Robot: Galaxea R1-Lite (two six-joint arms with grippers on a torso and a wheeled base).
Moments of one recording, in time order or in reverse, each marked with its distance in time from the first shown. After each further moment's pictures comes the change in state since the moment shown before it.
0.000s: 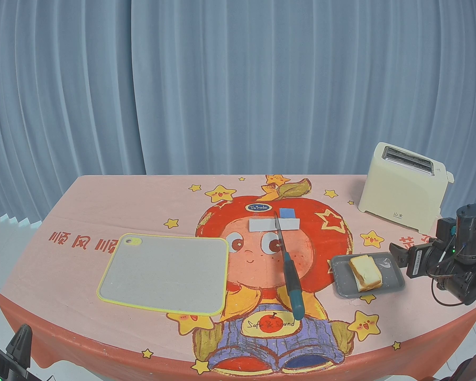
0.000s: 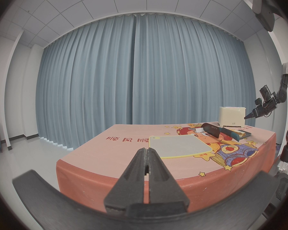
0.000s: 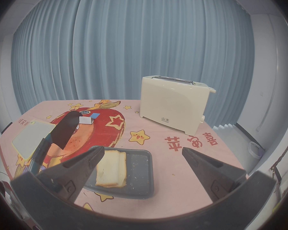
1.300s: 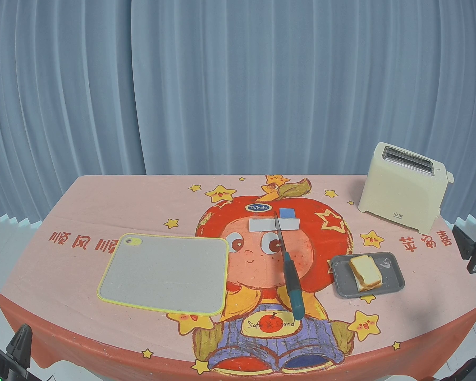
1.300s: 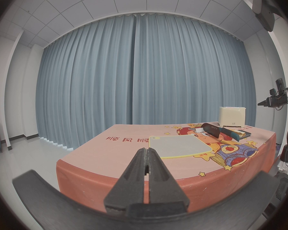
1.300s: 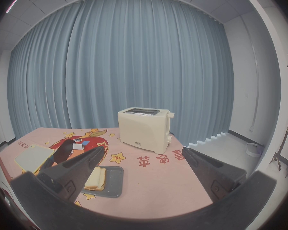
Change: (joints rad) left arm 0.000 0.000 0.000 0.000 0.000 0.000; right arm -0.328 -0.516 0.148 0.020 0.220 -0.127
